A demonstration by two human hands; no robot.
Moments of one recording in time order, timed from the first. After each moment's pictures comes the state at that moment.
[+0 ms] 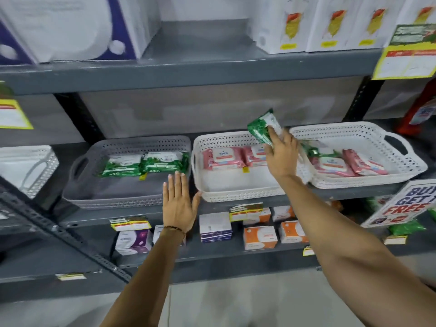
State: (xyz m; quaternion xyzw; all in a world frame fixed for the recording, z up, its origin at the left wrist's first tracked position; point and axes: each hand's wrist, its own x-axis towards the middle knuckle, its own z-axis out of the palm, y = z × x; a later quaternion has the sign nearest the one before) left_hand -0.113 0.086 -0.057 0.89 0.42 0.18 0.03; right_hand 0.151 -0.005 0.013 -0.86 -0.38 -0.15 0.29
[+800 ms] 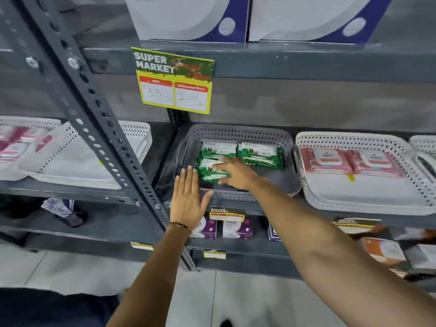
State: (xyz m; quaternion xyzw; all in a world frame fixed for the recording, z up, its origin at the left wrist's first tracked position) left_hand -0.336 0.229 -0.060 0.87 0.47 0.15 0.00; right_hand -0.146 0.232 -0.020 -0.69 -0.70 0.16 0.08
